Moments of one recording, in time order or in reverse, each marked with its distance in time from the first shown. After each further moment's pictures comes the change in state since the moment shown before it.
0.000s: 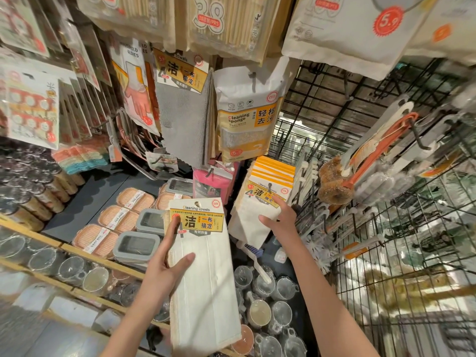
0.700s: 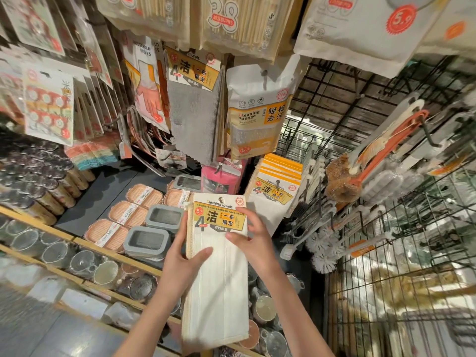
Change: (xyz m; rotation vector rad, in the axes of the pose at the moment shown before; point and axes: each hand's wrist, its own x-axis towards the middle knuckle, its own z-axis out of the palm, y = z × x) left_hand 0.000 0.004 0.013 0.016 0.066 -0.024; right_hand -0.093 -0.048 0.060 0.232 -0.146 -0.133
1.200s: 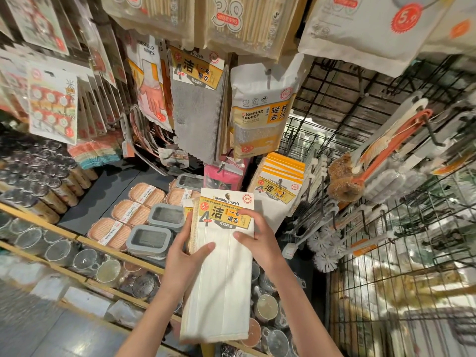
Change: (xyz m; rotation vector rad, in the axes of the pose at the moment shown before) left_hand -0.002 0.009 0.001 -0.103 0.030 -0.079; right_hand 0.003 0.006 -0.008 0.020 -0.074 0.002
